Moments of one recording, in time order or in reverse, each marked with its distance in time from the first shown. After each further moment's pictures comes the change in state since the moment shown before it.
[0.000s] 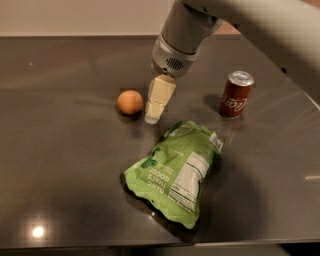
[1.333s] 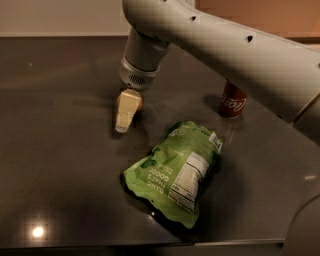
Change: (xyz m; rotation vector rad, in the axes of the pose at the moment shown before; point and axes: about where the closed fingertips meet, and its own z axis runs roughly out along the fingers) arm -0.045 -0.009 0.074 -0.004 0.036 0.028
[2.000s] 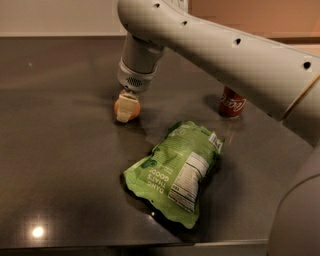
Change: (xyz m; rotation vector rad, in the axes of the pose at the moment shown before) arm -0.003 -0.006 0.015 -0.002 0.022 0.009
